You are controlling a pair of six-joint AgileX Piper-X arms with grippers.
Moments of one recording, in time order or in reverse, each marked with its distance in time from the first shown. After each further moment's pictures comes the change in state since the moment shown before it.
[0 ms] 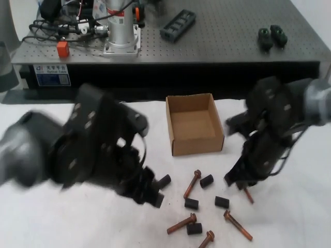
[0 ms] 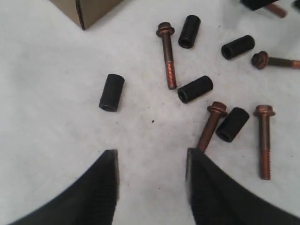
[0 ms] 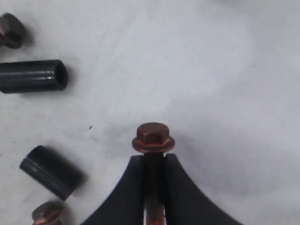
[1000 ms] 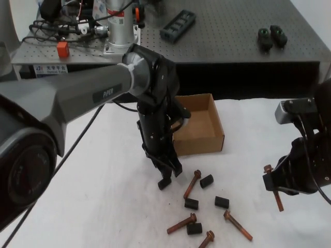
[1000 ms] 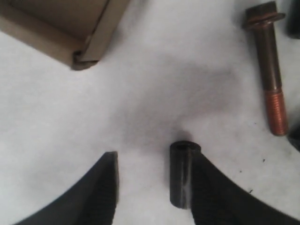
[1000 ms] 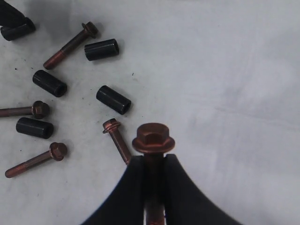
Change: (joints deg) left arm 0.0 38.7 -49.4 37.9 -3.6 17.4; right arm -4.7 -31.1 16.0 2.2 -7.4 5.6
